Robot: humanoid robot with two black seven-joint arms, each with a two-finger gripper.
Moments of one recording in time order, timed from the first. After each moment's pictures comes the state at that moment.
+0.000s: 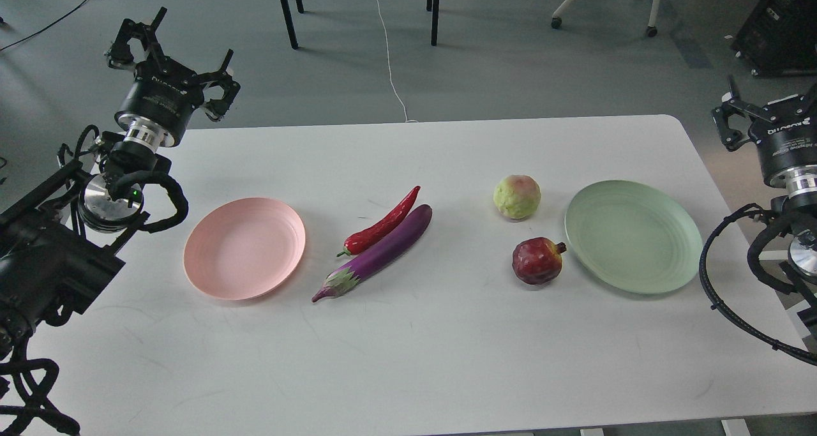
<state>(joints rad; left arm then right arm) -0.73 0.41 -0.84 -0.80 -0.28 -0.41 -0.29 0.51 -0.52 1.05 0.78 0.16 0.49 0.39</state>
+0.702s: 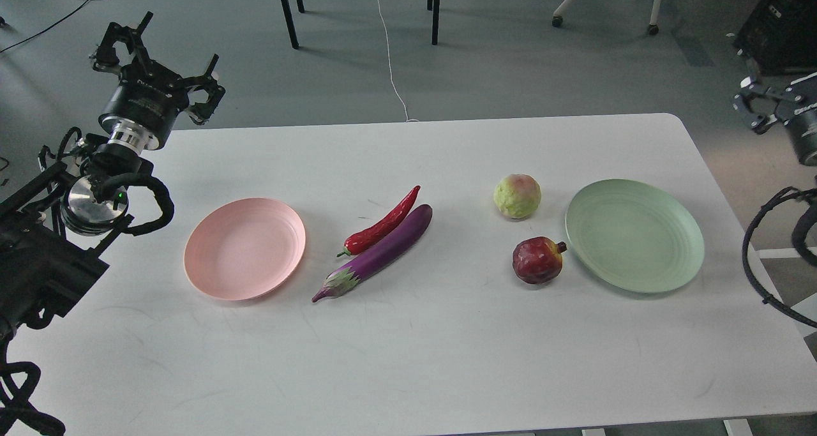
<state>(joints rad) -0.72 0.45 -0.82 -0.79 -0.28 -0.41 -0.29 0.66 -0.76 0.81 0.83 0.17 0.49 0.39</state>
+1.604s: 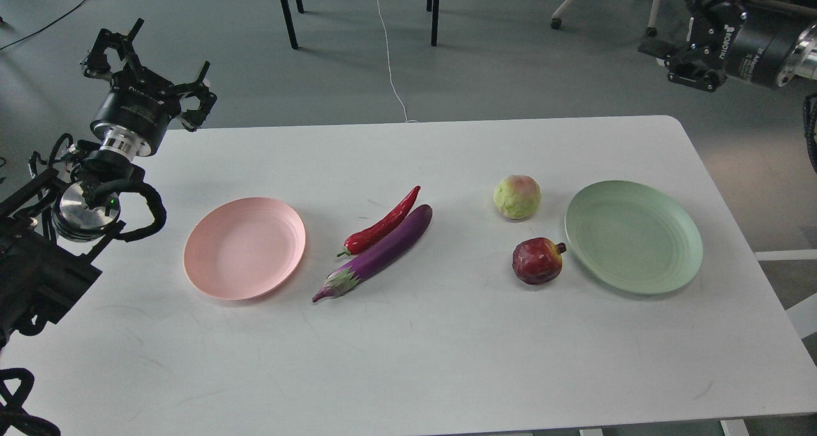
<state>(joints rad) -0.71 0.46 -0.82 -0.79 -0.28 -0.41 -0.29 1.62 -0.77 -0.53 1.04 -0.16 0.46 0.39</state>
